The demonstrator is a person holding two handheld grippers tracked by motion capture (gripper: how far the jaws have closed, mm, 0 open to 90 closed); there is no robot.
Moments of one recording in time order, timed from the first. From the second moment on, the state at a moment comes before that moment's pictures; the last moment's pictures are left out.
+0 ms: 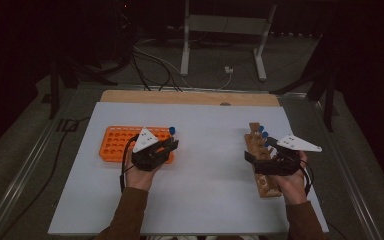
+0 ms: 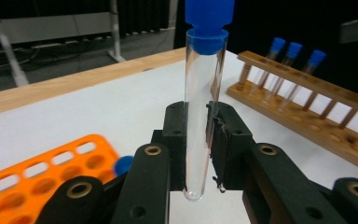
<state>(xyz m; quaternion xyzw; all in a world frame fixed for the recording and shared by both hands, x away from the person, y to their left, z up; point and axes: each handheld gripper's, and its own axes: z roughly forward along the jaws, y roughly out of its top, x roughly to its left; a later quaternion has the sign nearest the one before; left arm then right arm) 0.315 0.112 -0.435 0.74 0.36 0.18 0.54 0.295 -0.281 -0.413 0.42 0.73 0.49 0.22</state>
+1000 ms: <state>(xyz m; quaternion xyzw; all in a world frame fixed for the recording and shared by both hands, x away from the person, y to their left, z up) 0.326 0.143 -0.469 0.71 0.44 0.23 0.51 0.295 -0.286 -0.413 0.42 0.73 0.49 0.21</state>
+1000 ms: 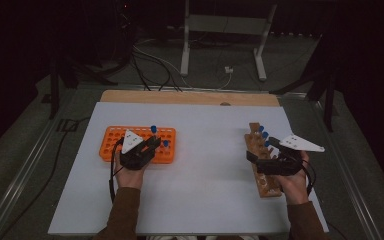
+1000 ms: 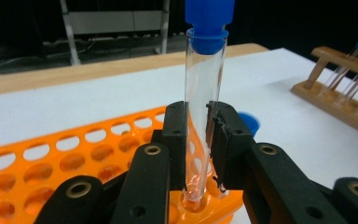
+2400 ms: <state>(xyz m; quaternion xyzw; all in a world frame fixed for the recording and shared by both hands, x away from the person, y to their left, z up) 0.326 0.129 -0.500 0.76 0.43 0.22 0.43 0.295 -0.290 -0.413 0.42 0.73 0.50 0.21</state>
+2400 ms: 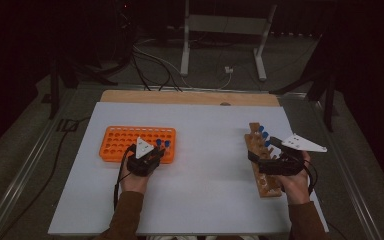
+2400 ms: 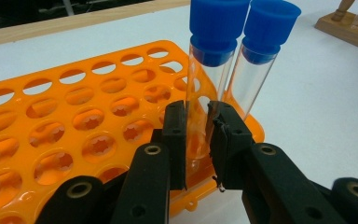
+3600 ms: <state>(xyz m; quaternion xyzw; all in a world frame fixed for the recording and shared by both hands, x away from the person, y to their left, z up) 0.302 0.162 -0.474 0.70 0.47 0.20 0.50 0.305 -0.306 -0.420 0.43 0.73 0.47 0.23</state>
